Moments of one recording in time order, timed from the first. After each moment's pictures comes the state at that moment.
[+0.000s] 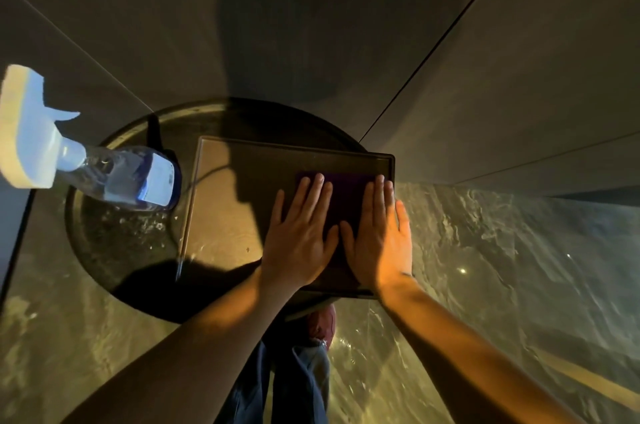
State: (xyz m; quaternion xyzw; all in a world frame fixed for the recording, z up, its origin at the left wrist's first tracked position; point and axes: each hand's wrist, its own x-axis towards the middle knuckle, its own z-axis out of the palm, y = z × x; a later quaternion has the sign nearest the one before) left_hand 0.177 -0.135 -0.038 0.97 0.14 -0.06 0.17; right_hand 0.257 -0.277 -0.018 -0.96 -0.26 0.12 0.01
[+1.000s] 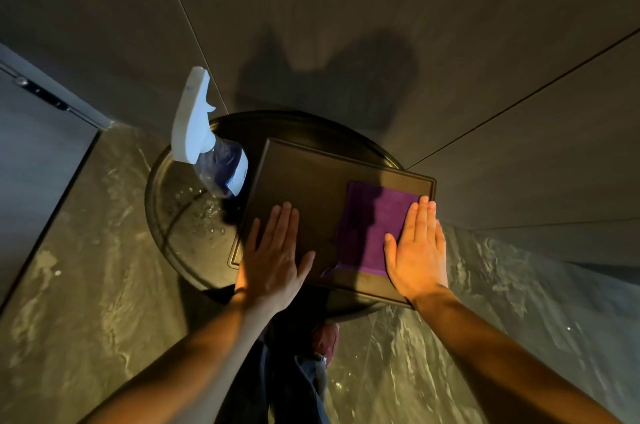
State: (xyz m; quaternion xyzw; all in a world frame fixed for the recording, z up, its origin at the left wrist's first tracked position) left_hand 0.081 -0.077 -0.036 0.94 0.29 -0.08 0.14; right_hand 0.272 -0.261 -0.012 -0.95 -0.30 0.13 -0.05
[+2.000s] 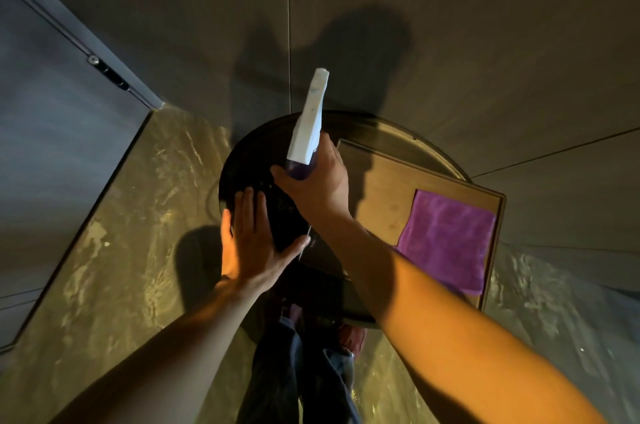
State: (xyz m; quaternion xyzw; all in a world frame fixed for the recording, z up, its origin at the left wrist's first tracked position) left_hand 0.000 0.031 -0.034 0.88 0.45 -0.07 0.16; right_hand 0.157 0.018 0.056 -0.83 -0.30 0.22 0.42
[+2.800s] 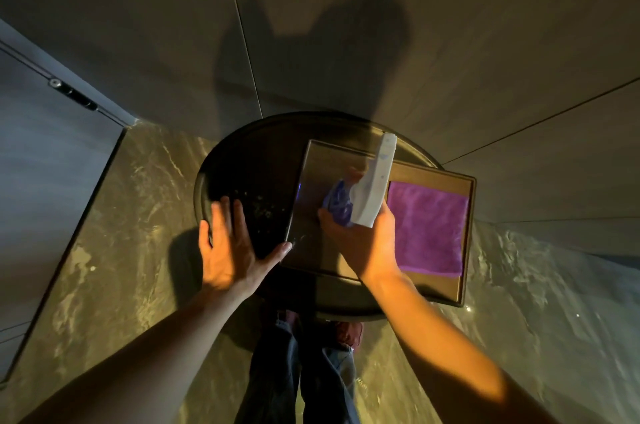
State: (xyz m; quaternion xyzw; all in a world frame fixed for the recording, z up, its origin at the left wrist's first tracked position) left_hand 0.001 0.033 -0.036 0.87 0.44 -0.11 0.16; right_hand 0.174 -0.097 0.067 -0.83 -0.15 0.22 0.49
